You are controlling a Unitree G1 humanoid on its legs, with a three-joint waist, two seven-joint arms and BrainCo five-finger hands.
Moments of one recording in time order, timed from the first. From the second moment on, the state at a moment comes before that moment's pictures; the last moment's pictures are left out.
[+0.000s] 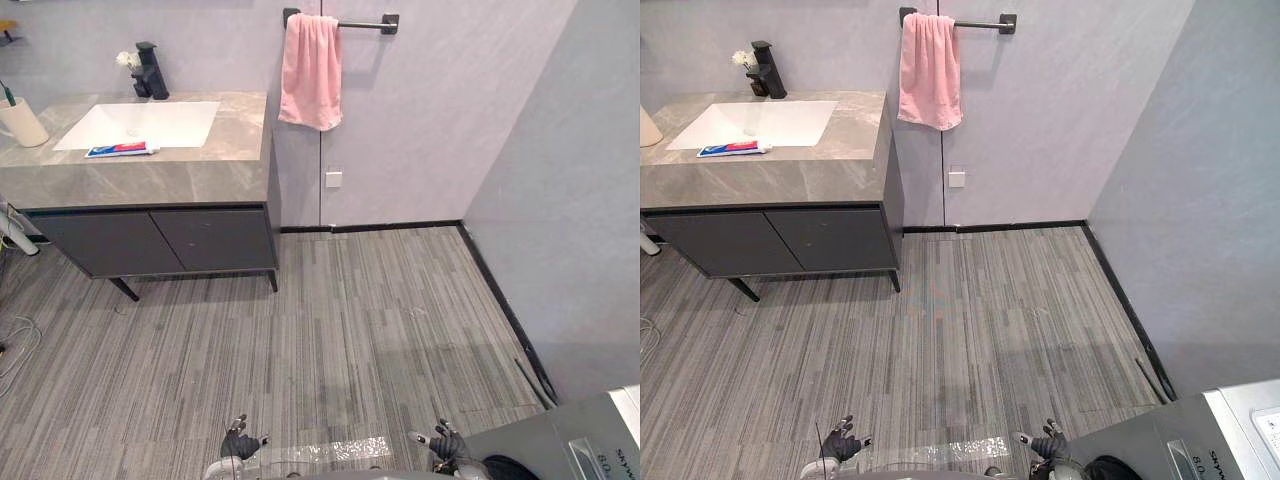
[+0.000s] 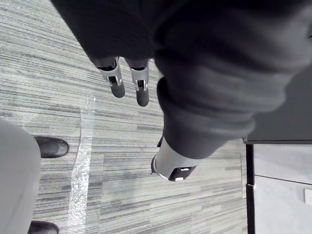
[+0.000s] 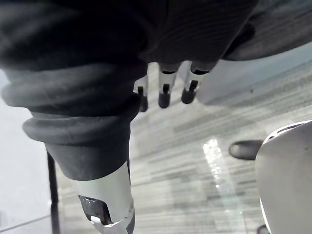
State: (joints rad) left arm 0.13 0.08 0.01 1.01 -0.11 -0.14 0.11; right arm 0.10 -0.04 -0.13 1.01 0.09 -0.10 -0.08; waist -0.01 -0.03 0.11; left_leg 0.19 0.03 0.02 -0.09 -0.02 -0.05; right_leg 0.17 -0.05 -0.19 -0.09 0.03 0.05
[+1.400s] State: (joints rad) left arm 0.07 0.10 0.00 0.99 -0.12 -0.12 0.11; right arm 0.10 -0.04 -0.13 1.00 0.22 -0.10 -0.06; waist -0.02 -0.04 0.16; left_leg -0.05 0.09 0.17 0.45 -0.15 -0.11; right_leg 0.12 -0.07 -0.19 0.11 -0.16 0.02
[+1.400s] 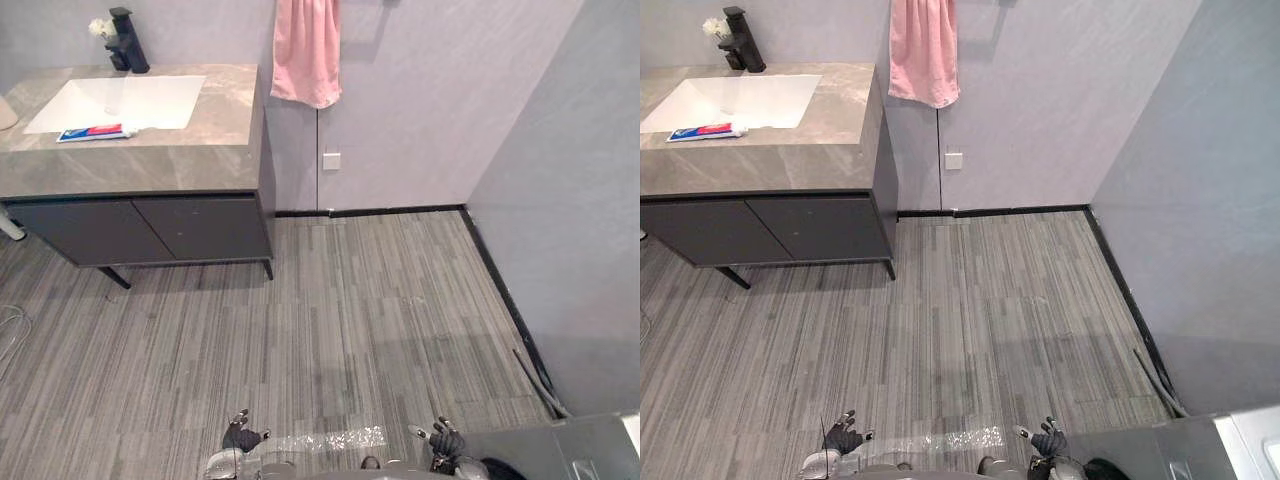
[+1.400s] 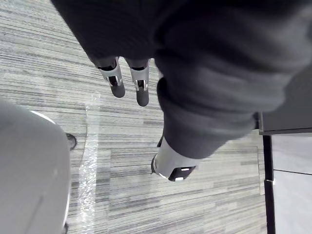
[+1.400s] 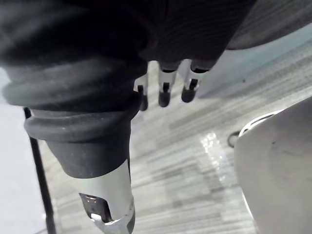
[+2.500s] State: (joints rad) left arm 0.03 -0.02 0.00 0.95 -0.12 -0.13 0.11; right arm 0.08 -0.06 -0.12 0.91 0.19 -0.10 -0.06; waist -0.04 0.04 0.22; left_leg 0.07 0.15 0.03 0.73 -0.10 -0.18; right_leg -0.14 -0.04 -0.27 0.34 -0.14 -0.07
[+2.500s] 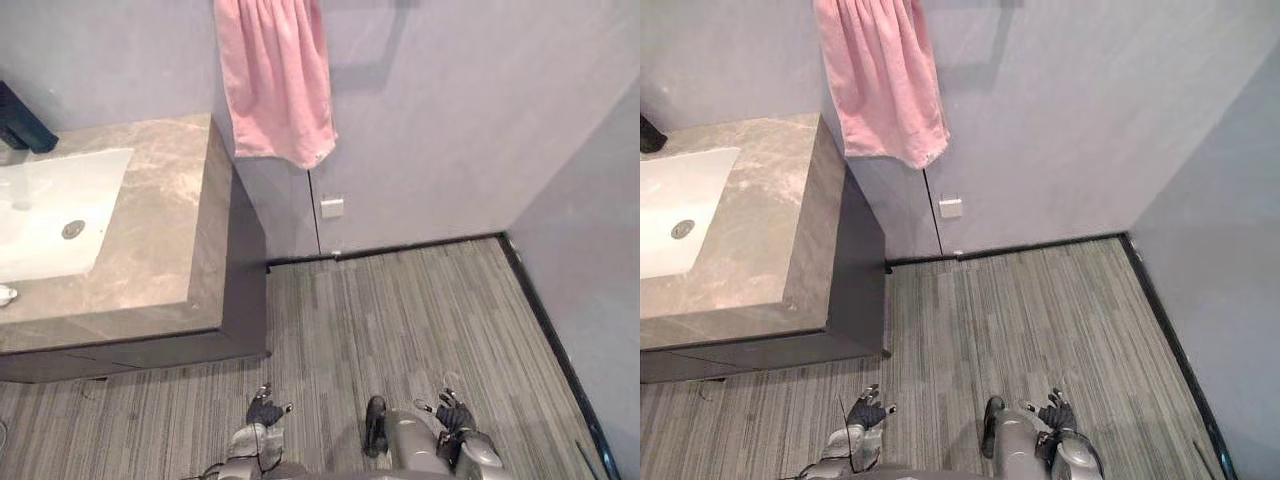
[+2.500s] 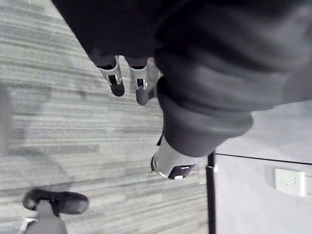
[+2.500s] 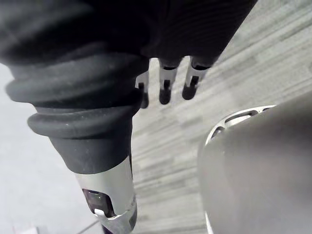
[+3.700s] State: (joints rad) left arm 0.05 -0.02 0.00 0.91 -0.10 -0.14 0.11; right arm 0.09 -0.05 -0.15 0.95 0.18 -0.09 -0.06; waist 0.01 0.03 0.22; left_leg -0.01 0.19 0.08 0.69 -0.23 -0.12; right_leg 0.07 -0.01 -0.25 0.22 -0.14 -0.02
